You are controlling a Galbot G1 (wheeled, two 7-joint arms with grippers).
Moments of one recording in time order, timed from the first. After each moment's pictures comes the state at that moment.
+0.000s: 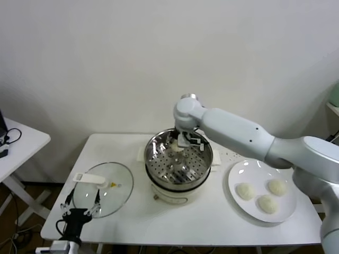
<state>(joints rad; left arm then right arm) 1.67 -1.47 -0.75 -1.96 -0.02 -0.08 0.05 0.23 1.25 -0.89 1.22 -0.75 0.52 -1.20</state>
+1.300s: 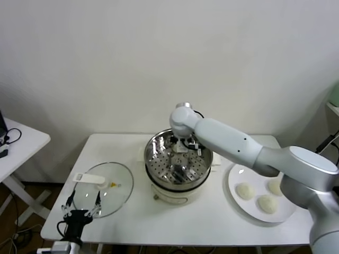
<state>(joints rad) 1.66 -1.48 -0.75 -1.94 -0.02 -0.08 0.05 0.22 1.26 -0.88 1.20 -0.80 0.56 -1.22</state>
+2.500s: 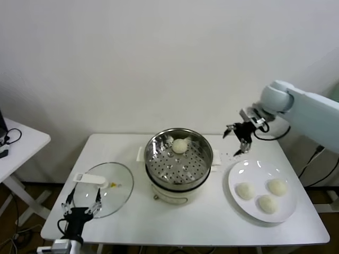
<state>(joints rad) 1.66 -1.48 -0.74 -1.96 -0.04 -0.07 0.03 0.41 0.65 -1.12 1.30 0.24 -0.07 -1.21</state>
